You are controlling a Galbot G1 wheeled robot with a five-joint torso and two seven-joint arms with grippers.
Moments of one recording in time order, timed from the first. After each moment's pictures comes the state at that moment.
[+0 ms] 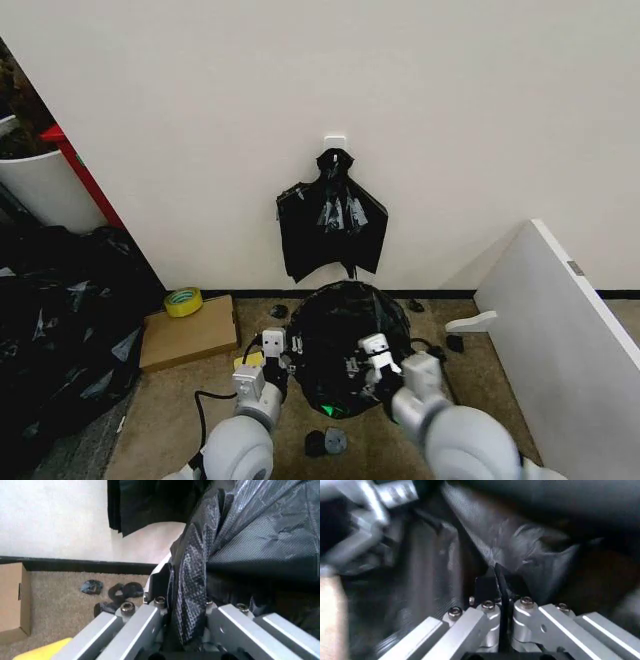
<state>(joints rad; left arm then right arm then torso) 1.29 -1.06 0.07 -2.06 -0.59 0.11 -0.50 -1.14 1.02 -0.15 2.18 0.71 -0.70 0.50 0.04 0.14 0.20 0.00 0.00</state>
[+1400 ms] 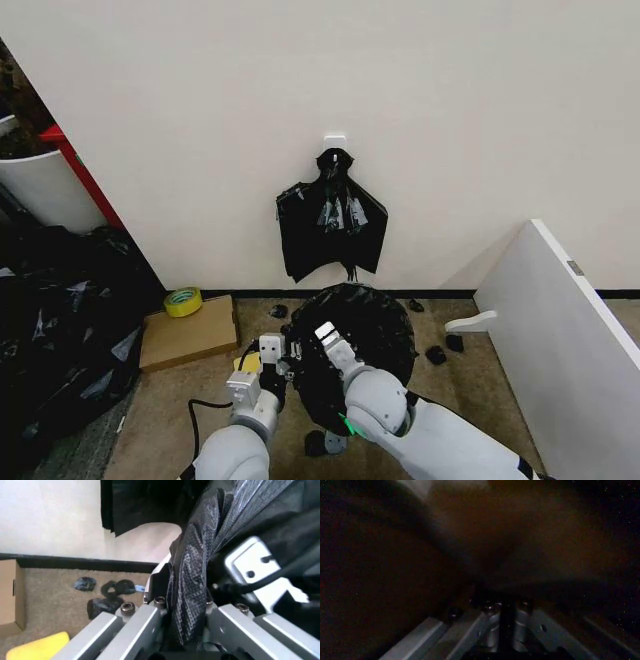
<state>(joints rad) 1.35 -1.04 0.05 -2.15 -0.60 0.14 -0.49 -0.84 1.14 -0.38 1.80 0.36 -0.73 0.50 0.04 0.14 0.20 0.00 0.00</state>
